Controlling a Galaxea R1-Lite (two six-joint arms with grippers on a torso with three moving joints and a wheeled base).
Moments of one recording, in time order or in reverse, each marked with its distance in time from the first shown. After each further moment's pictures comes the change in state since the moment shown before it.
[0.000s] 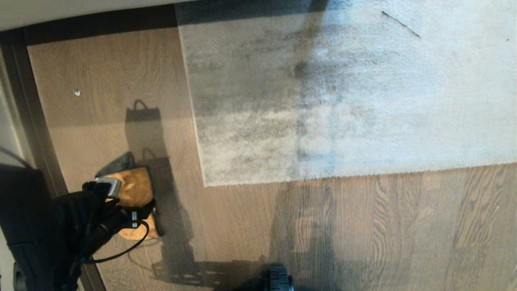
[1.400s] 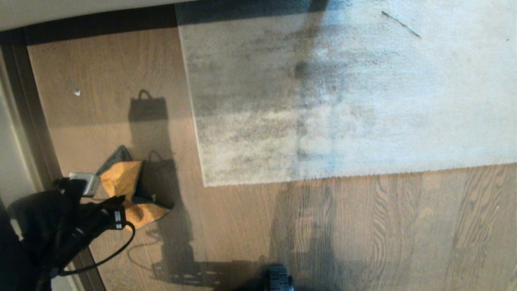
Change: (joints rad) left arm 0.003 -0.259 0.176 0.000 0.001 -0.009; right arm 0.000 0.000 0.000 0.000 0.000 0.000
